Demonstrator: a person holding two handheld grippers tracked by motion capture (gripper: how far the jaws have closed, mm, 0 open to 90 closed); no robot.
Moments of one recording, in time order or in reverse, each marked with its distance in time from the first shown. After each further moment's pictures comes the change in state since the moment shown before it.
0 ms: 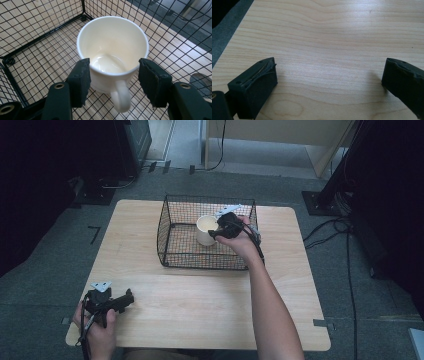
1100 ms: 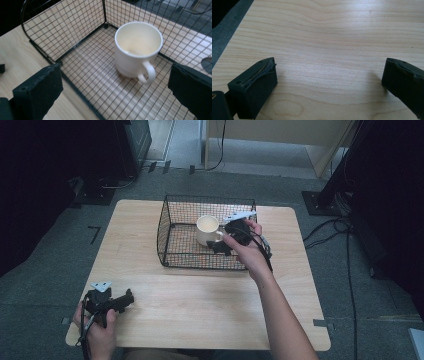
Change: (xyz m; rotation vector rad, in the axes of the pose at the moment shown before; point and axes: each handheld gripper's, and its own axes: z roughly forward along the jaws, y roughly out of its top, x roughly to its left) left arm 0.000 0.000 0.000 0.000 0.000 0.001; right arm 0.037 -0.011 -0.075 -0.037 0.071 0.136
